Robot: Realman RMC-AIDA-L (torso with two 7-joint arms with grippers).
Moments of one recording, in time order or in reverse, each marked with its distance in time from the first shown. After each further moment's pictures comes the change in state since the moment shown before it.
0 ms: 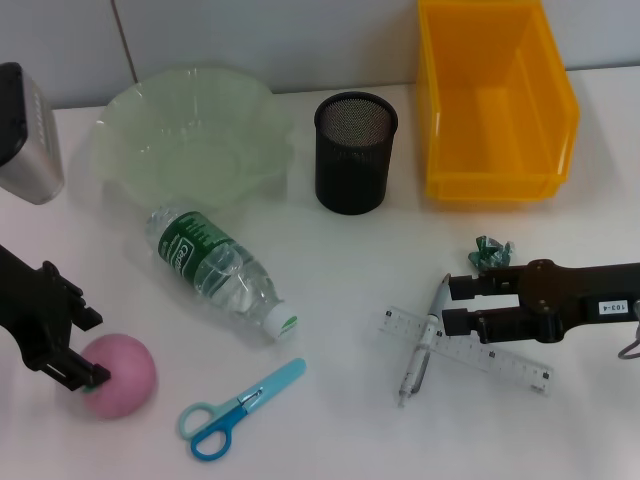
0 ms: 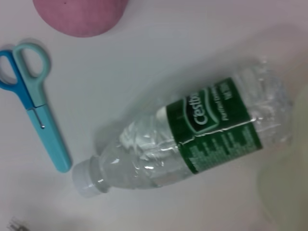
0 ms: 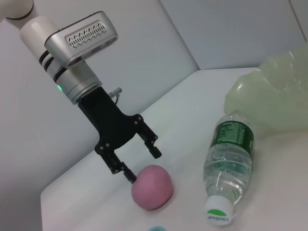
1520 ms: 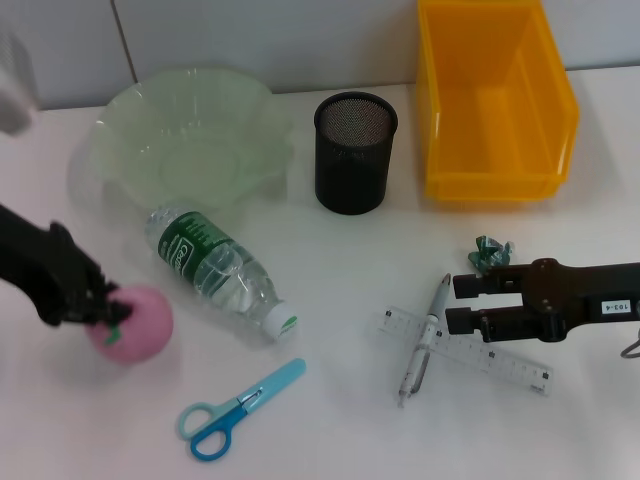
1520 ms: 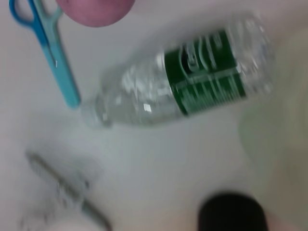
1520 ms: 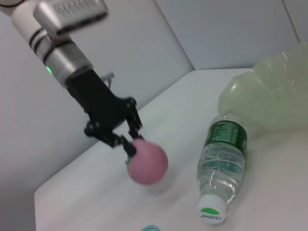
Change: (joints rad) left arm -0.081 -0.011 -0.189 -0.027 0.018 0.076 -0.011; right arm -0.006 -0.001 0.000 -0.008 0.000 0.006 -0.006
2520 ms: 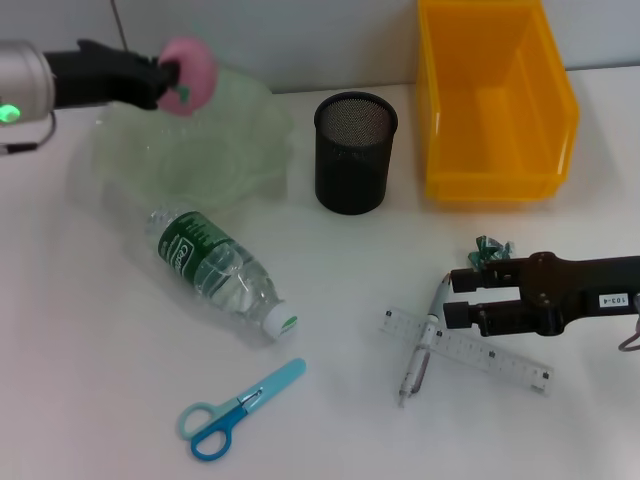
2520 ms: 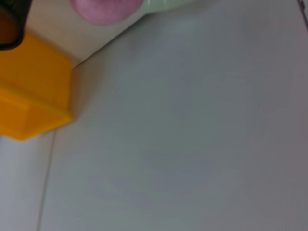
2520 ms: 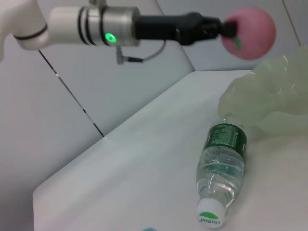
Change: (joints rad) left arm 0.065 -0.026 0.049 -0.205 -0.572 -0.869 -0.047; right arm 0.011 -0.001 0.000 -0.006 0.000 0.002 0.002
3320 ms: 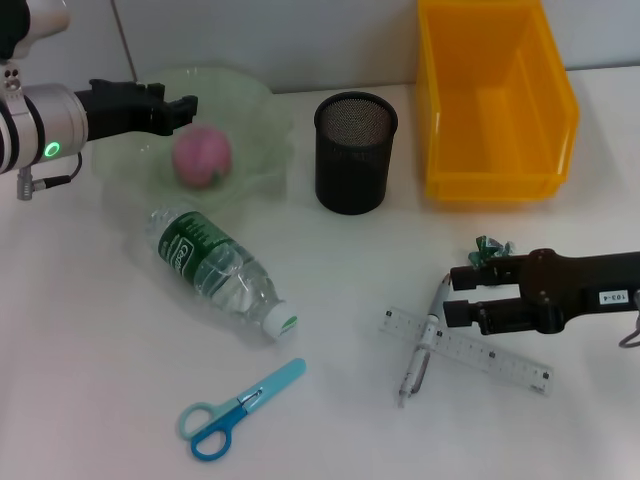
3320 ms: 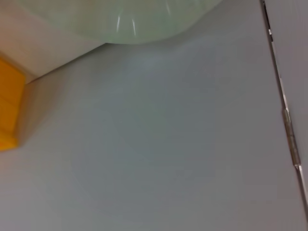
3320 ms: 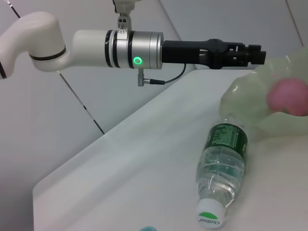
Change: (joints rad) left arm 0.000 -0.004 0.151 -0.187 -0.151 -0.288 0.018; right arm 0.007 -0.003 -0.001 -0.007 -0.006 -0.004 0.001
